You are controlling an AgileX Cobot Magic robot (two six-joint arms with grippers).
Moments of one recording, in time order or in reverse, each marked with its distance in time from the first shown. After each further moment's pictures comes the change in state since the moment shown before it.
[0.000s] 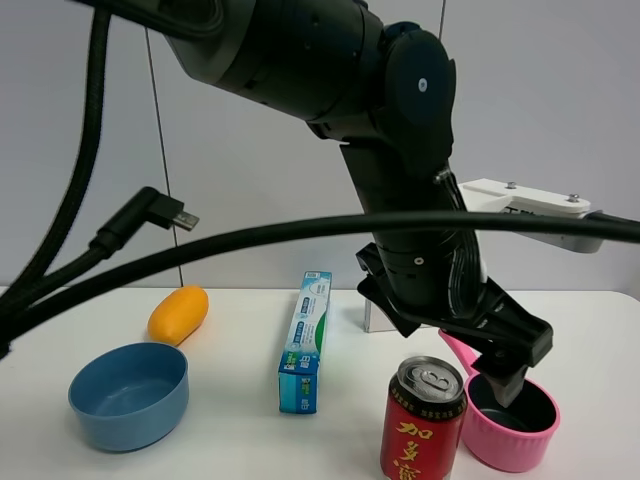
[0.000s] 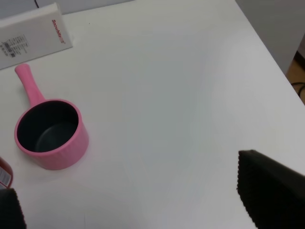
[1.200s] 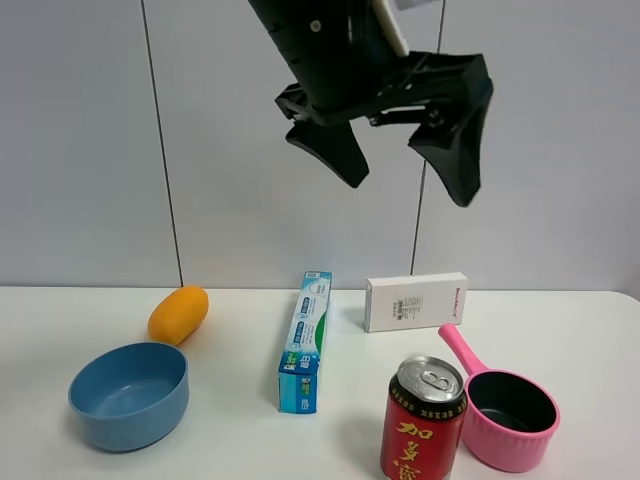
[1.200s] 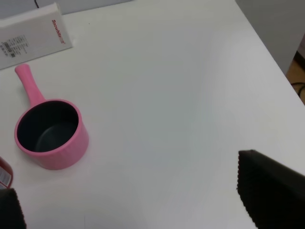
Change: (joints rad) left arm 0.105 -0.302 0.000 -0.062 0.106 0.000; right arm 0.000 0.000 0.000 0.000 0.000 0.000
